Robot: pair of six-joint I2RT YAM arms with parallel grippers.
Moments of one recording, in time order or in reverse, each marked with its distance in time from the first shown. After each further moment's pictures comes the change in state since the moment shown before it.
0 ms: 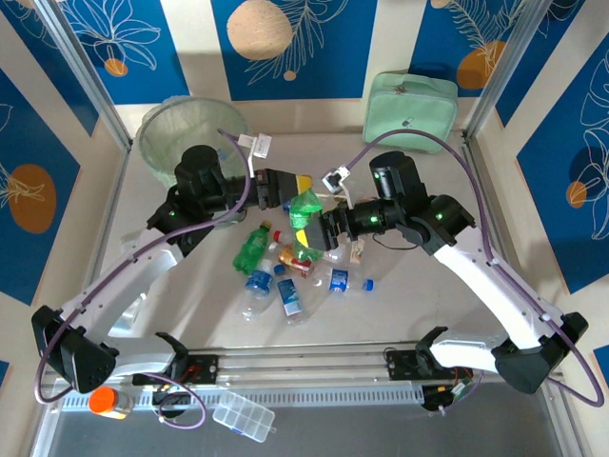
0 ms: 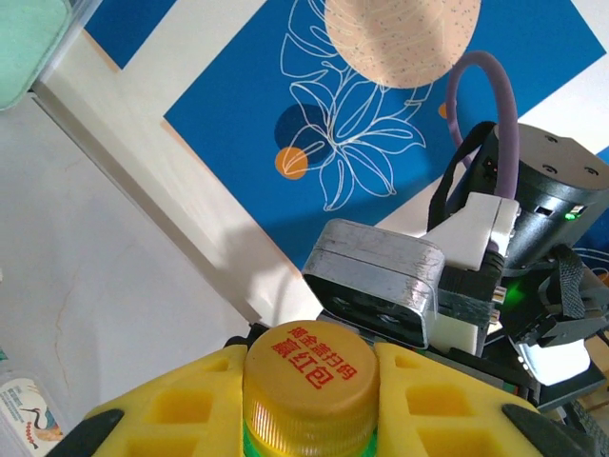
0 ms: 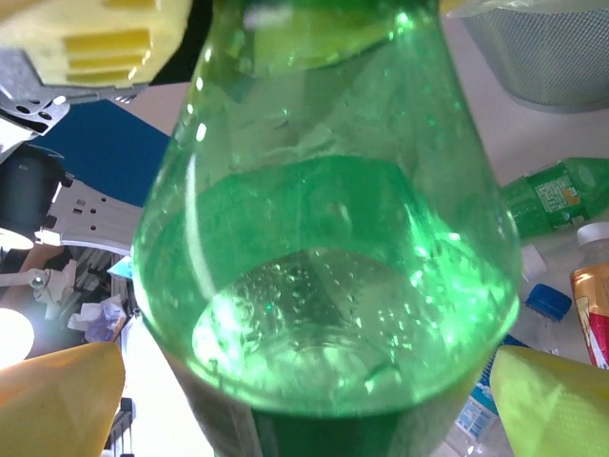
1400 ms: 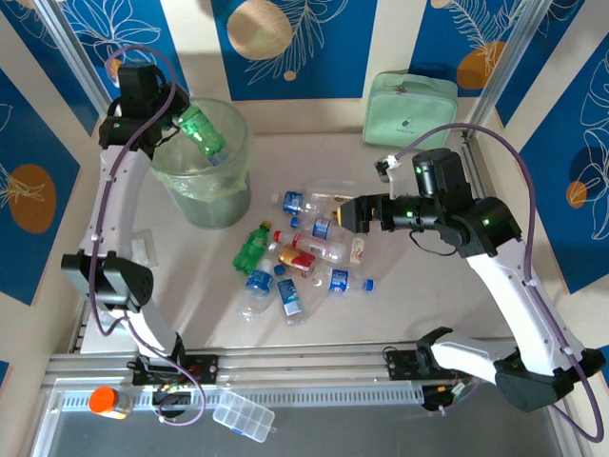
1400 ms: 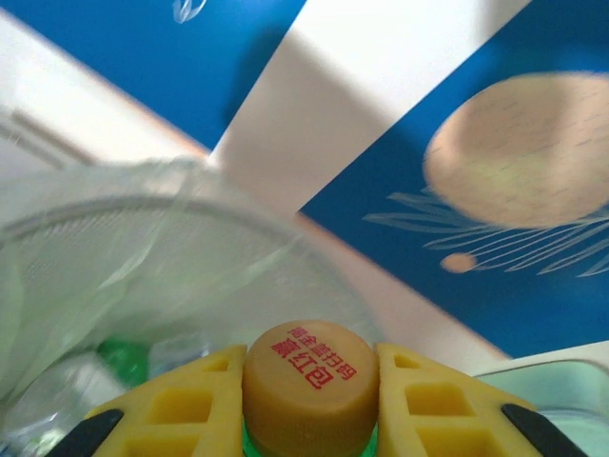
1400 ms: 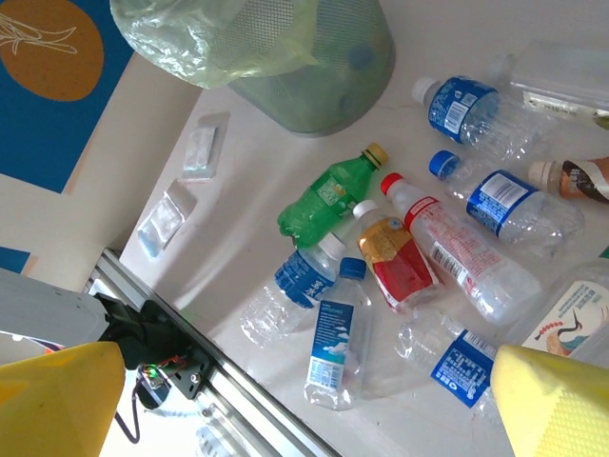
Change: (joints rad) left arm 0.519 0.496 0.786 -0.725 -0.812 0.086; right arm -0.161 -0.093 0.119 -0.299 0.322 0.019
